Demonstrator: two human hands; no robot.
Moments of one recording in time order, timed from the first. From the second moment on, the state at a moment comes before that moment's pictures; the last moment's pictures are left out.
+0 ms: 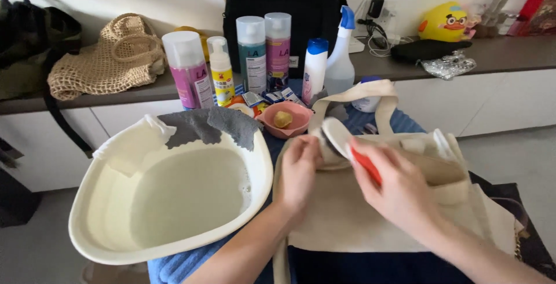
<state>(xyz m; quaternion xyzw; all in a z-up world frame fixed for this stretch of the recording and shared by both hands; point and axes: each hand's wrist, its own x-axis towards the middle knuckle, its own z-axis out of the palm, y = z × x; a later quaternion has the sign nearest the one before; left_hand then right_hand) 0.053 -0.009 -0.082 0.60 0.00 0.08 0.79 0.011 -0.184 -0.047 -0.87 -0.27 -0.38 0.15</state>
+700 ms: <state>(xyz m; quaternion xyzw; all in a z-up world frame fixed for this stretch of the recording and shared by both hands) 0.041 -0.017 -0.075 0.55 0.01 0.26 0.79 0.018 -0.133 -0.034 -0.81 -0.33 -0.44 0.21</state>
